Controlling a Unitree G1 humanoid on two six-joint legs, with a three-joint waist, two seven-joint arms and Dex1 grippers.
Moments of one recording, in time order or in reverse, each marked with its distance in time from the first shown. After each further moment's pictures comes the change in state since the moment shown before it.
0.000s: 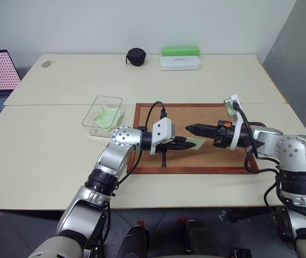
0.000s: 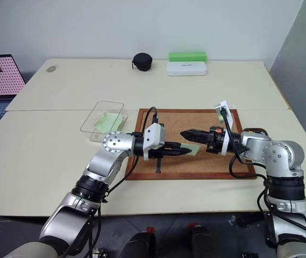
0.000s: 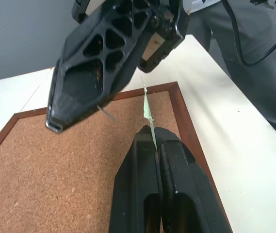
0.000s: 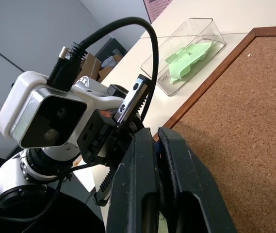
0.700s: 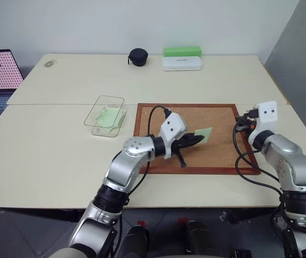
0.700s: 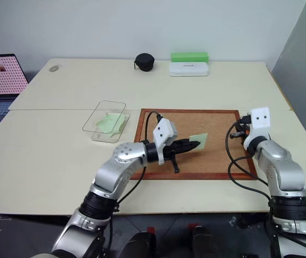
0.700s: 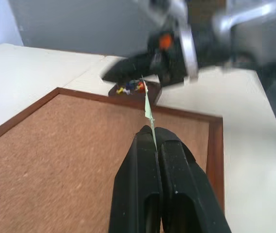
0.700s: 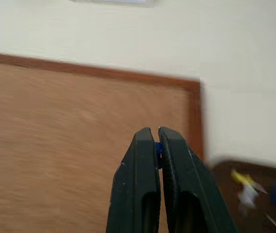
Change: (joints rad) left arm 0.145 -0.165 -0.028 -0.341 0.002 0.464 0.439; right arm 0.224 0.007 -0.019 0.077 -0.666 -0.556 -0.519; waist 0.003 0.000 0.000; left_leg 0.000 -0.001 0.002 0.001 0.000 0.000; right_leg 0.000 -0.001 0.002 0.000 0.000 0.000
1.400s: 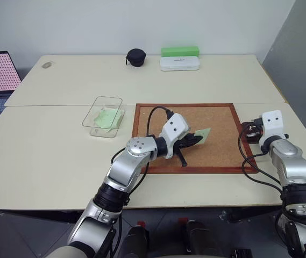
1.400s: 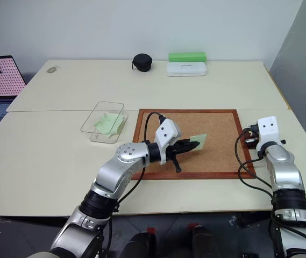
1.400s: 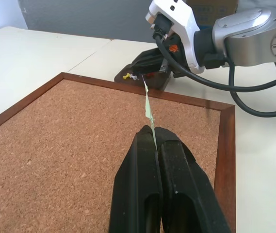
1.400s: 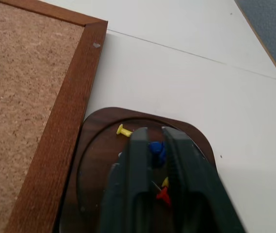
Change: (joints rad) left arm -0.041 0.046 -0.010 0.016 0.007 0.024 0.022; right arm -0.091 -0.057 0.026 0.350 -0.220 -0.261 0.036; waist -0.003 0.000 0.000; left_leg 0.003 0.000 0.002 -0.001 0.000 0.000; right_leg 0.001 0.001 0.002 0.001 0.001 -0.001
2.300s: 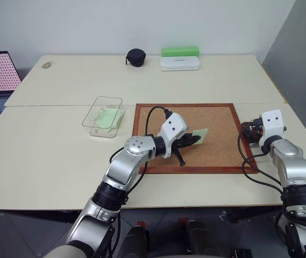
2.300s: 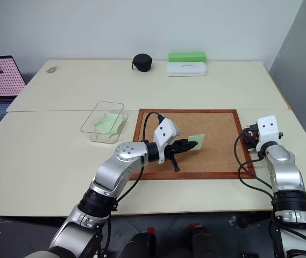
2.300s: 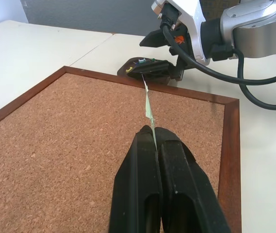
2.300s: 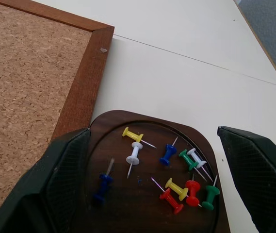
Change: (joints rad) left arm 0.000 0.014 0.002 0.016 -0.001 -0.001 -0.005; right arm 0.027 0.001 -0.006 -0.042 -0.016 0.008 0.016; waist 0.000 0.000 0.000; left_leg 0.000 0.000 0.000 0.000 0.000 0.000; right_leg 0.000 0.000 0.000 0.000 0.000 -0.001
